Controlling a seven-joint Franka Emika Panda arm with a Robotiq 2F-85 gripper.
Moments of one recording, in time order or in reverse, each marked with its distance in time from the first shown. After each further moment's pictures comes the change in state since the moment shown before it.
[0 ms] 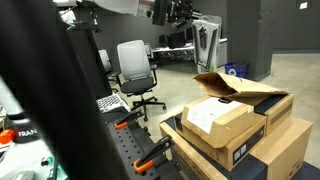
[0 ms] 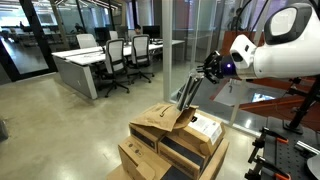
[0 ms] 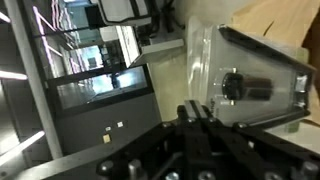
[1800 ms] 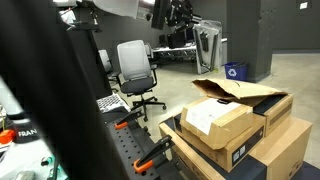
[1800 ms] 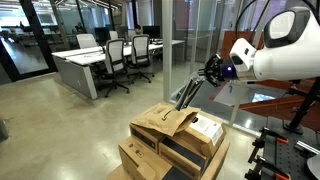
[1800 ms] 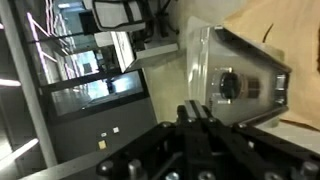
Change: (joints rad) arm -0.006 0.015 0.001 -0.014 0.022 0.000 0.000
